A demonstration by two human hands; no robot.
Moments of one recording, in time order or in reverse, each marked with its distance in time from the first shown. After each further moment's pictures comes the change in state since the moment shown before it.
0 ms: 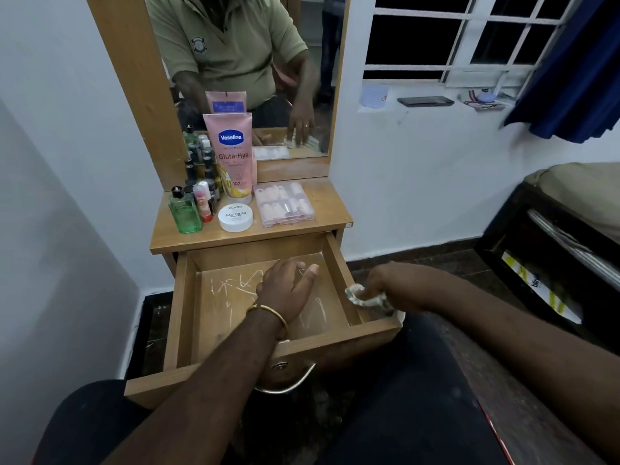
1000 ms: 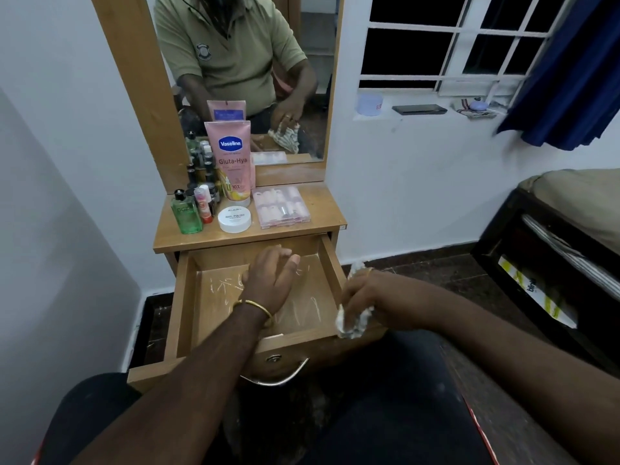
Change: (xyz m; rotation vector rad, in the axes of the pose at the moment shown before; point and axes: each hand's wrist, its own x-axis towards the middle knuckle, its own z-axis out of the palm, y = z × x) left_hand -0.002 -0.003 -0.017 -0.137 0.174 0.070; right_hand -0.038 -0.027 -0.006 0.078 0.230 -0.422
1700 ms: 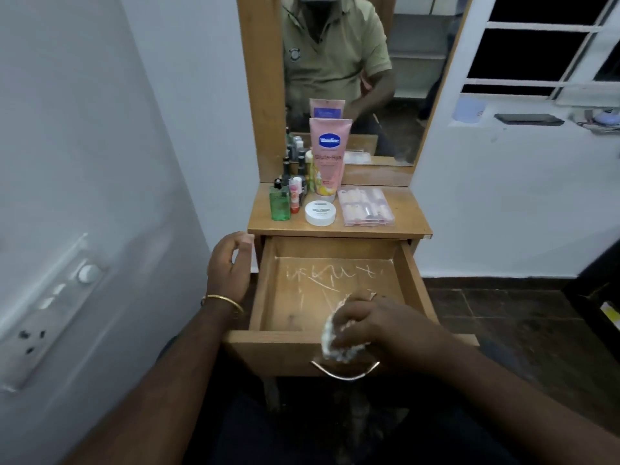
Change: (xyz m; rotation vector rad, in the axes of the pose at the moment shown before) left_hand -0.028 -0.085 -0.144 -0.148 0.503 -0.073; right_hand 0.074 -0.080 0.037 -0.043 0.091 -0.218
